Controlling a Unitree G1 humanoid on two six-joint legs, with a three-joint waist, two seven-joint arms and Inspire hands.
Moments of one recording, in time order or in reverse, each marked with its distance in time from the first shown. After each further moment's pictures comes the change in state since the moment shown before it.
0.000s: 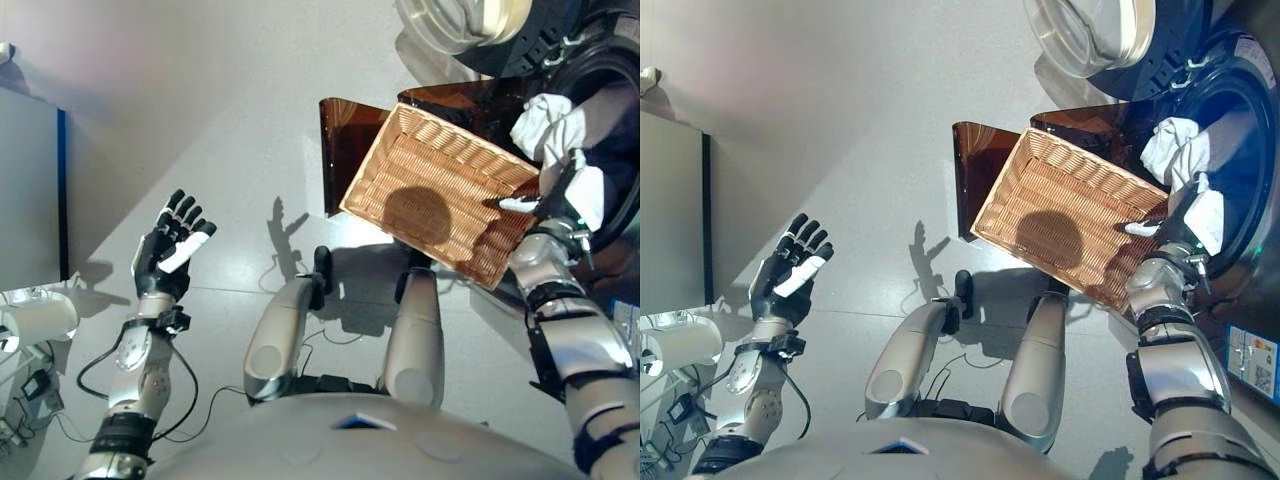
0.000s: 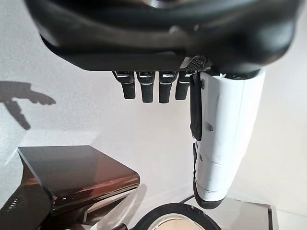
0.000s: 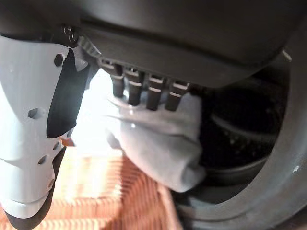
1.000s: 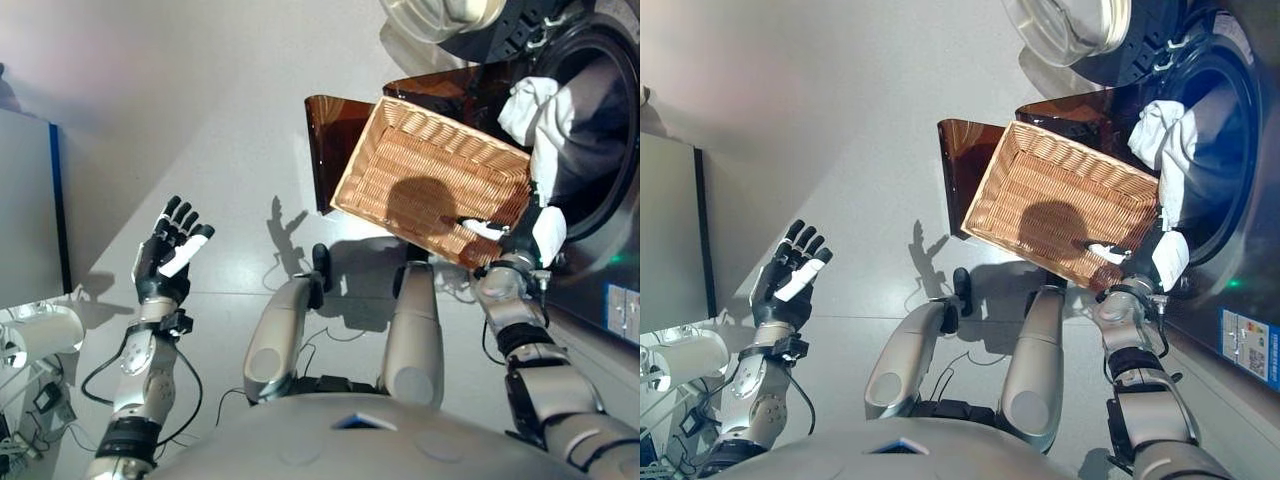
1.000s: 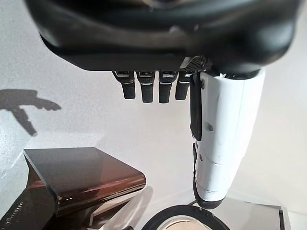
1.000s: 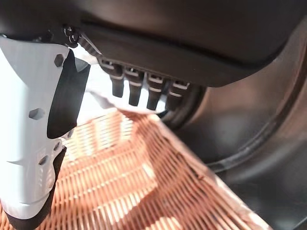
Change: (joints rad) left arm 0.008 -0.031 0.002 0.000 0.013 -0.008 0.055; right arm 0.279 0.144 -0.134 -0.271 0.200 -0.163 -0.009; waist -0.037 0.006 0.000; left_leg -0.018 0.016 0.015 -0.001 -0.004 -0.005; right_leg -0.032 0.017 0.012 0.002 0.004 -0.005
